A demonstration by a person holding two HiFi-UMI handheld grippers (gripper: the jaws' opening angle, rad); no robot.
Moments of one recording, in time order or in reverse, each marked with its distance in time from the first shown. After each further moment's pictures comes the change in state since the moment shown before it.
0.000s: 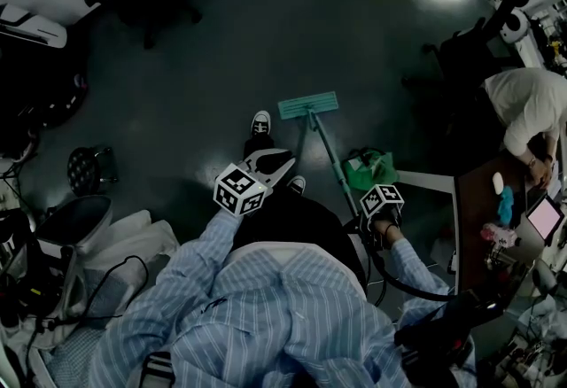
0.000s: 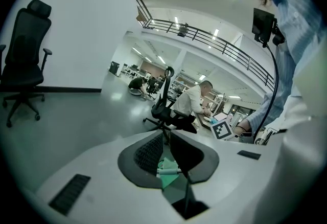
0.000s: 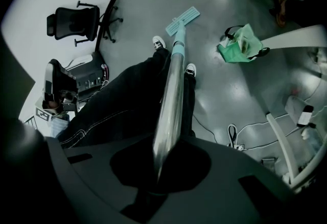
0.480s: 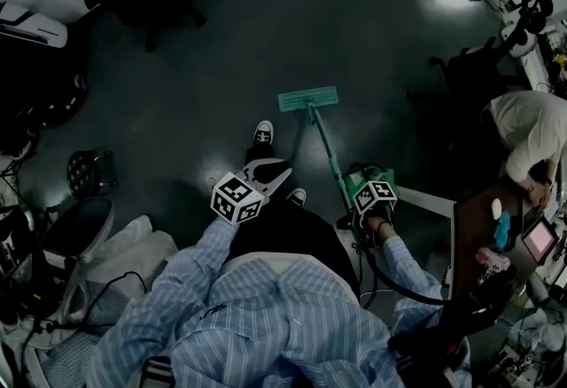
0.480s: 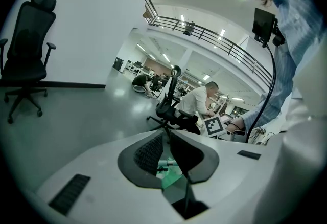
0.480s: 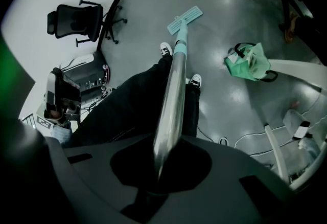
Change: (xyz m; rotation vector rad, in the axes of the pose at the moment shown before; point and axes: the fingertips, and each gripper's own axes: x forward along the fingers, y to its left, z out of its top) left arm 0.016 0.042 0.022 -0.046 0.025 0.017; right arm -0.031 0.034 0.079 -0.044 -0.005 -0.017
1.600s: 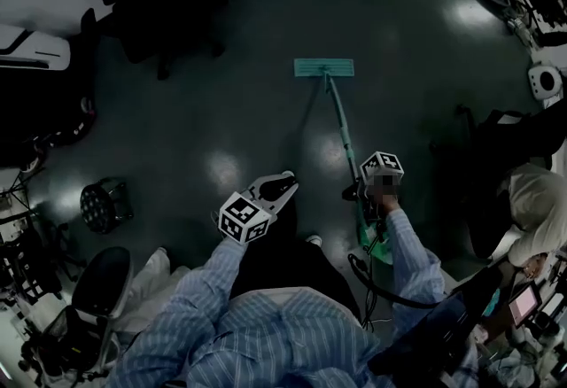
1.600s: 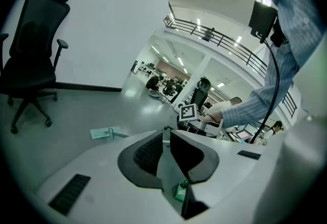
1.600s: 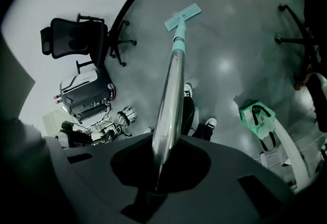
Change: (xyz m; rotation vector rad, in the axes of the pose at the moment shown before) left arm 0.041 0.253 0.151 -0.101 -0.016 0.086; right arm -0.115 0.159 0.375 -0.007 -0.044 -0.005
